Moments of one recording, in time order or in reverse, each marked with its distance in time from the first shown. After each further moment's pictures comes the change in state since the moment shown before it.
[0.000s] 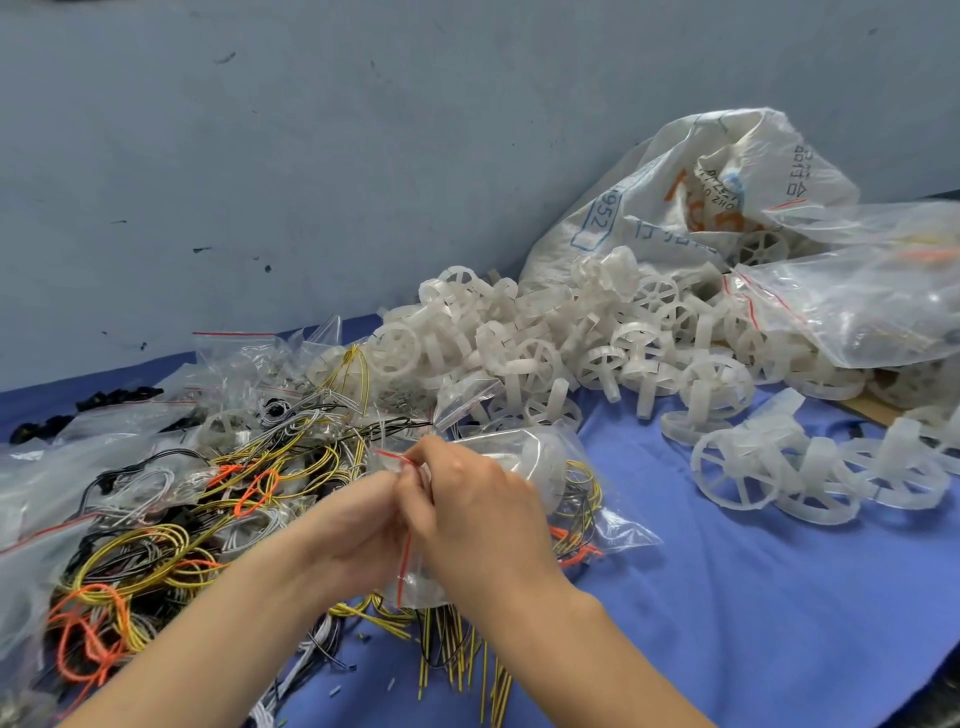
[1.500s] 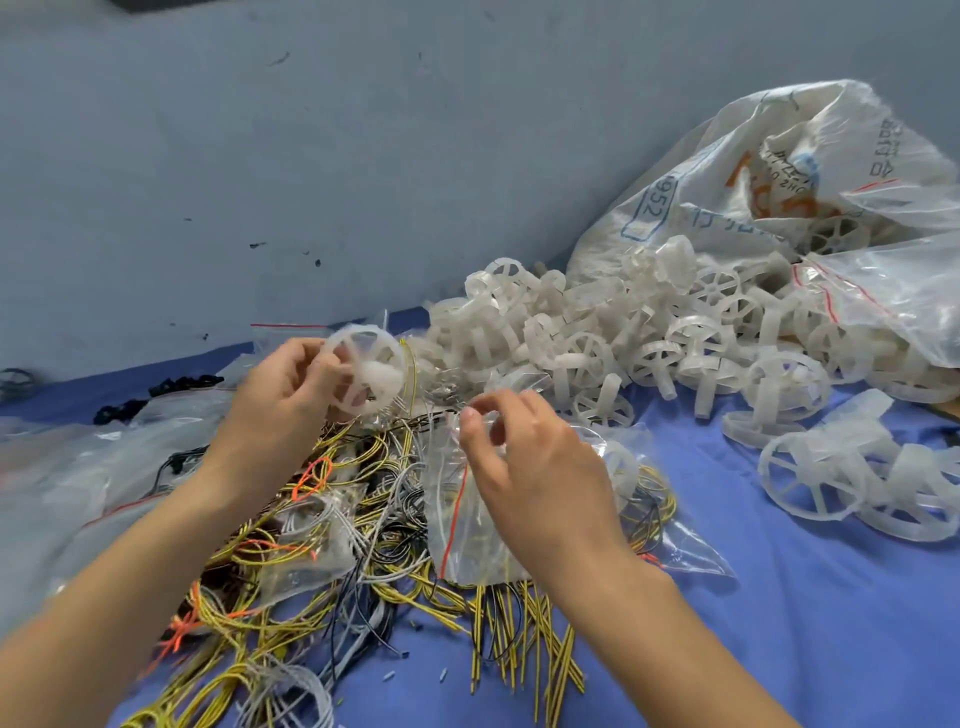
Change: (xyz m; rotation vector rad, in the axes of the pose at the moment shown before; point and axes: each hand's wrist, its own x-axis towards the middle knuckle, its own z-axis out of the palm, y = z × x) left_hand -0.032 0.067 -0.075 0.403 0.423 0.646; right_hand 0.019 0.005 -0.007 0.101 0.063 0.052
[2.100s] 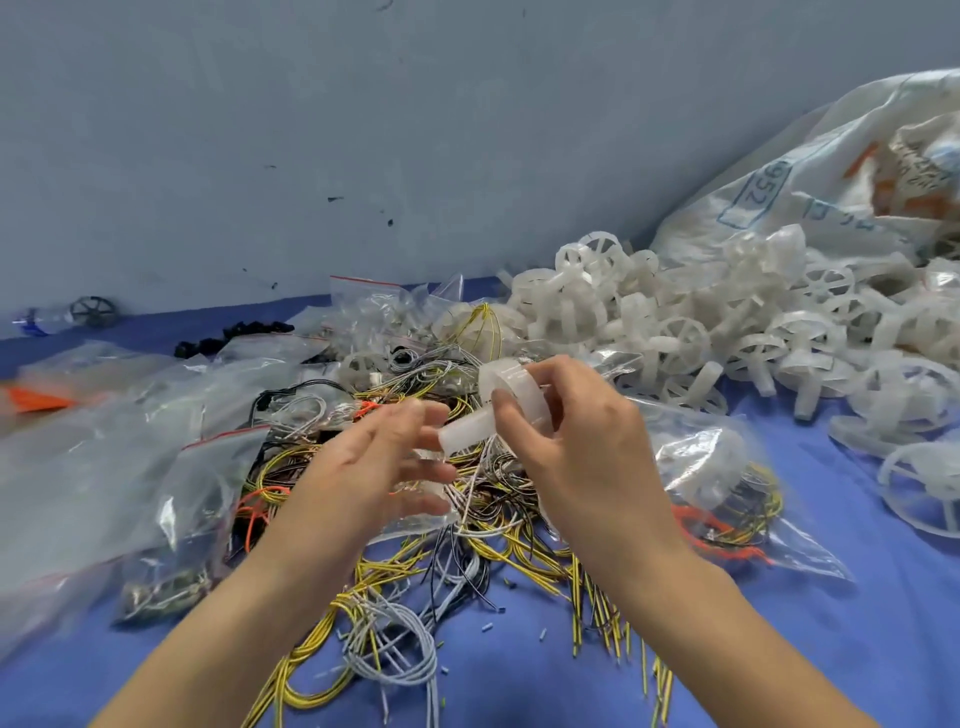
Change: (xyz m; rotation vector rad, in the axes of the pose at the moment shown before) left_hand -0.085 -0.025 -0.024 -0.539 -0.133 -0.303; right_hand -0.006 -0.046 0.037 0.246 0.107 -0.135
